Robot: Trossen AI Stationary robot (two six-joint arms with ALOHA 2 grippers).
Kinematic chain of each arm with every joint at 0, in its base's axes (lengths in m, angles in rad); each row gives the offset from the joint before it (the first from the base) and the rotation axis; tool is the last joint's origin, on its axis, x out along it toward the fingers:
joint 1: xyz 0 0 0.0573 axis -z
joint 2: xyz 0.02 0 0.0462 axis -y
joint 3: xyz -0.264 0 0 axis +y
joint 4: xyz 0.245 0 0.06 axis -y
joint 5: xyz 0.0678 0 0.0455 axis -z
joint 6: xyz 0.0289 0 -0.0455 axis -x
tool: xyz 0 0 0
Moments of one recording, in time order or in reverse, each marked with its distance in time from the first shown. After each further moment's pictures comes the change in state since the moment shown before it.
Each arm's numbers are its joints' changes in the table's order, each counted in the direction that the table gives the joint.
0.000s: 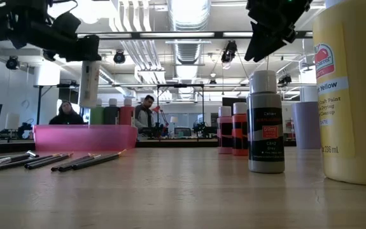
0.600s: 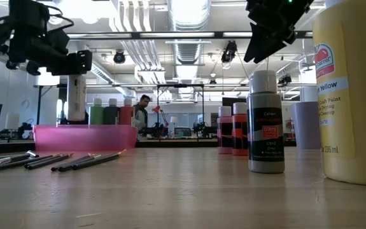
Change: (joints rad) left arm -0.157 -0.003 0.111 0.097 -0.084 0.121; right arm 0.000 0.000 0.010 0.013 -0.001 0.011
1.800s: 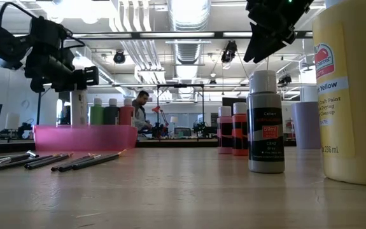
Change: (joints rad) left arm -0.026 -0.307 0.018 0.230 -0.118 0.165; right arm 0.000 0.000 0.000 0.003 0.000 0.004
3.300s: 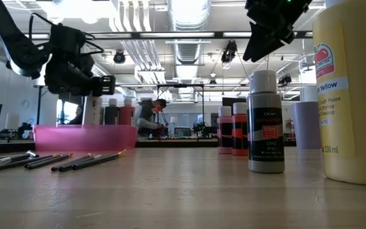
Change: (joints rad) left arm 0.164 -0.292 -0.046 0.235 -0.152 -0.129; right arm 0.000 0.000 0.001 0.022 0.000 0.008
